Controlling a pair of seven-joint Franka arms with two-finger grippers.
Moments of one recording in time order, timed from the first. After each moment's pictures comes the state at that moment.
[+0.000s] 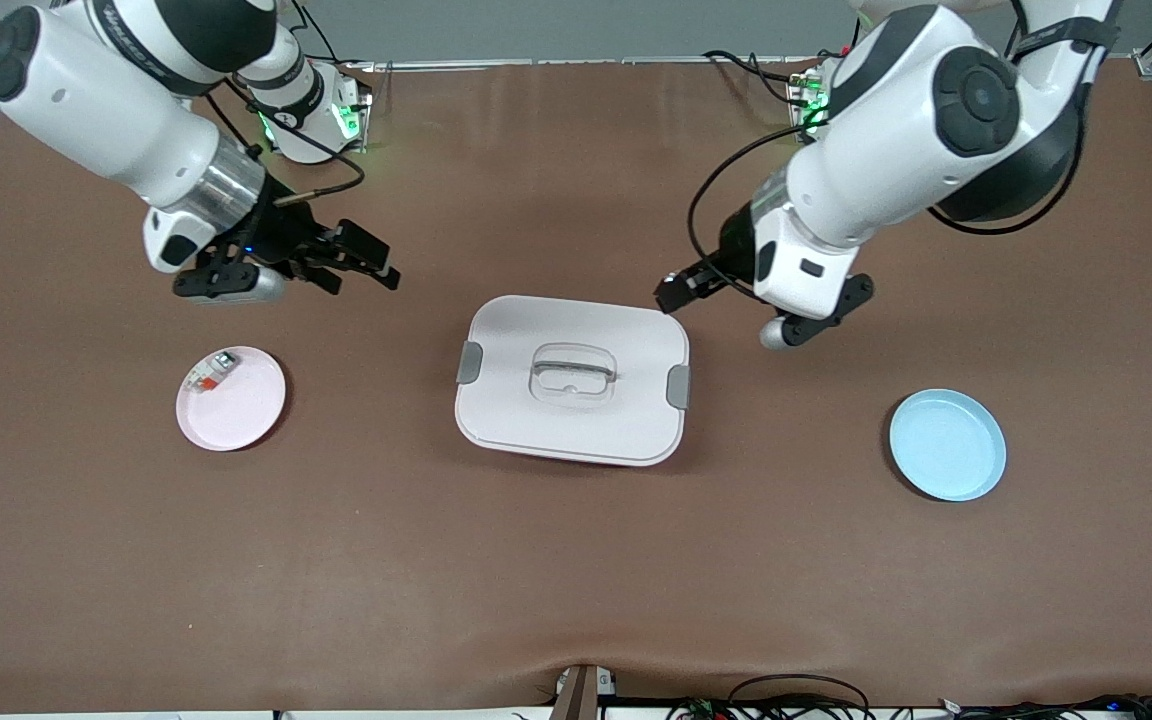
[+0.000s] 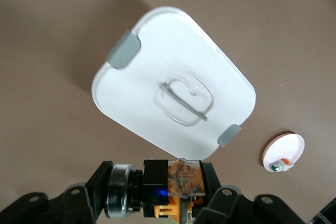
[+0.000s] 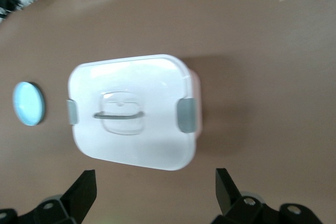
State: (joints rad) left arm 0.01 0.32 -0.64 -1.46 -0.20 1.88 -1.16; right arm 0.29 -0.06 0.08 -1.96 0.48 2.11 0.36
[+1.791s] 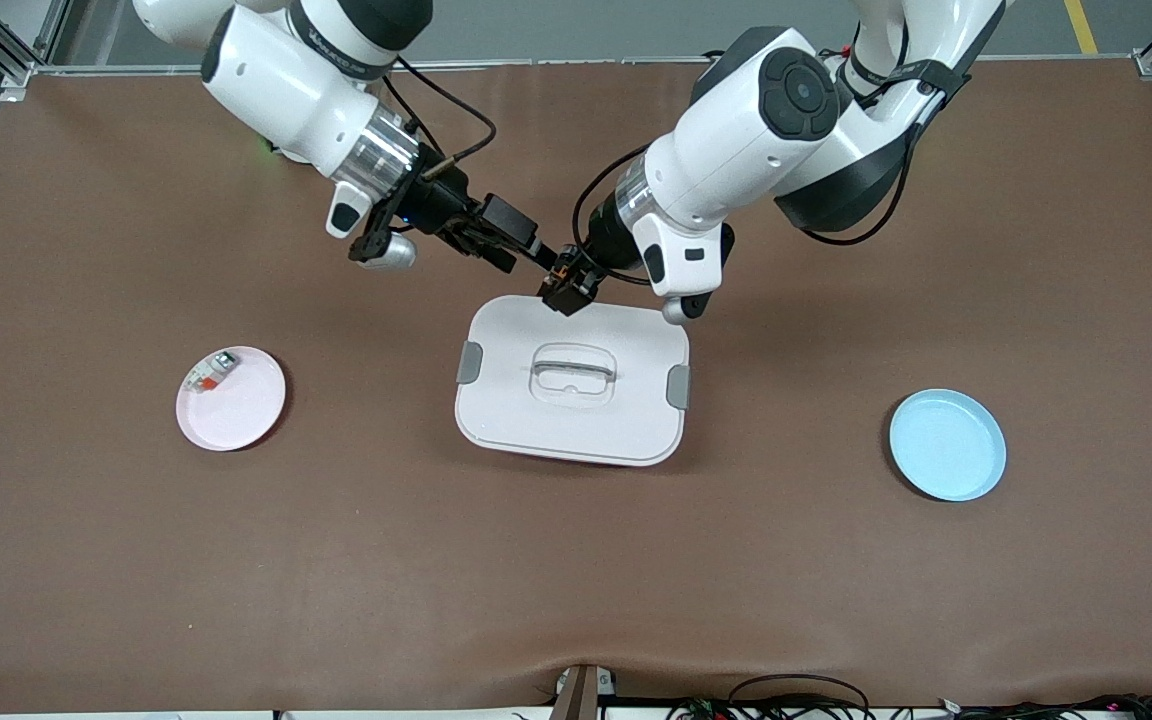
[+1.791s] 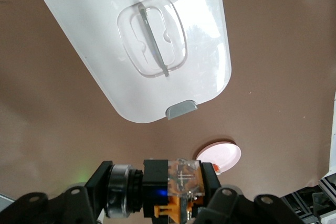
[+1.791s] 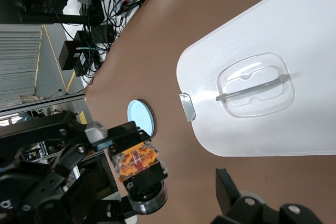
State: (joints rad) left arm -0.17 0.41 -0.65 -1.45 -0.20 2.12 -1.74; right arm 0.60 0.02 0.08 -2.01 0.87 2.62 0.54
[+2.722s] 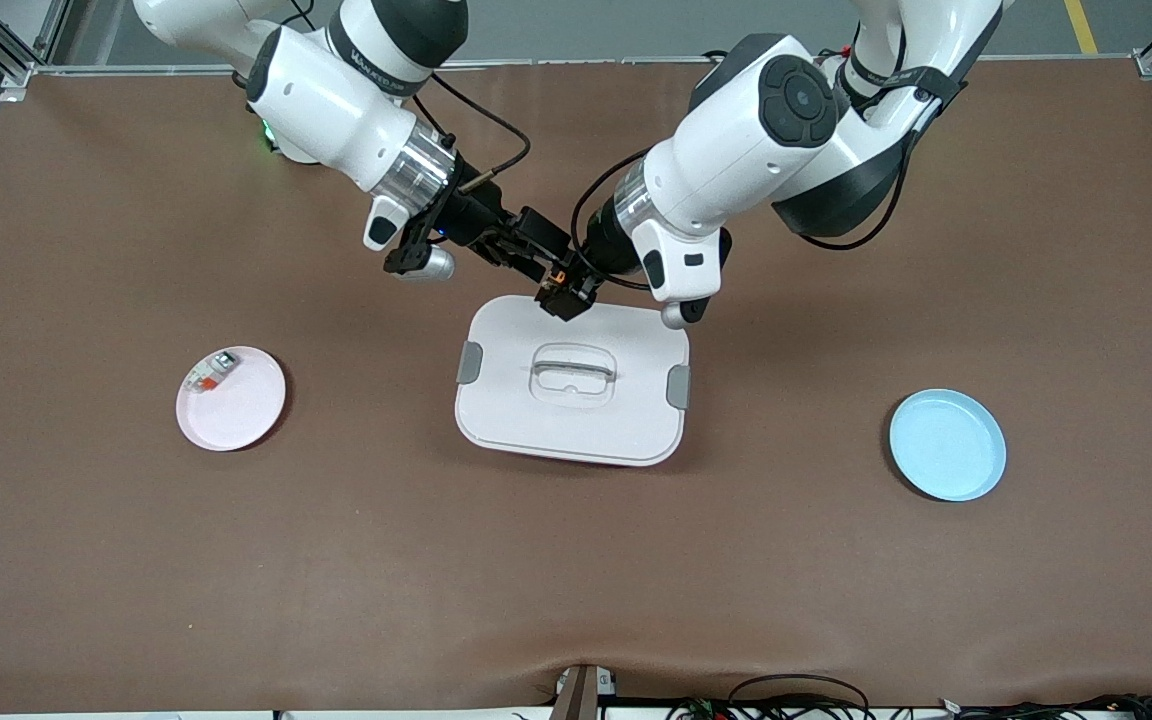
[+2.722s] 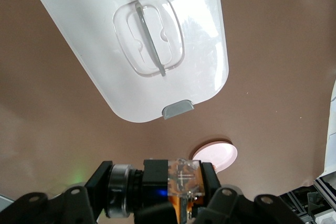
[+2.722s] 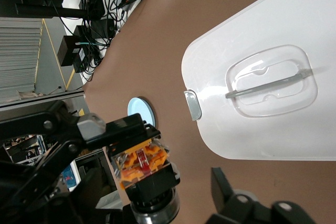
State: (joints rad) left arm -0.17 0.42 -0.65 -1.44 -0.20 2.13 -1.75; right arm 0.64 0.09 0.08 -1.95 0.88 2.66 0.54
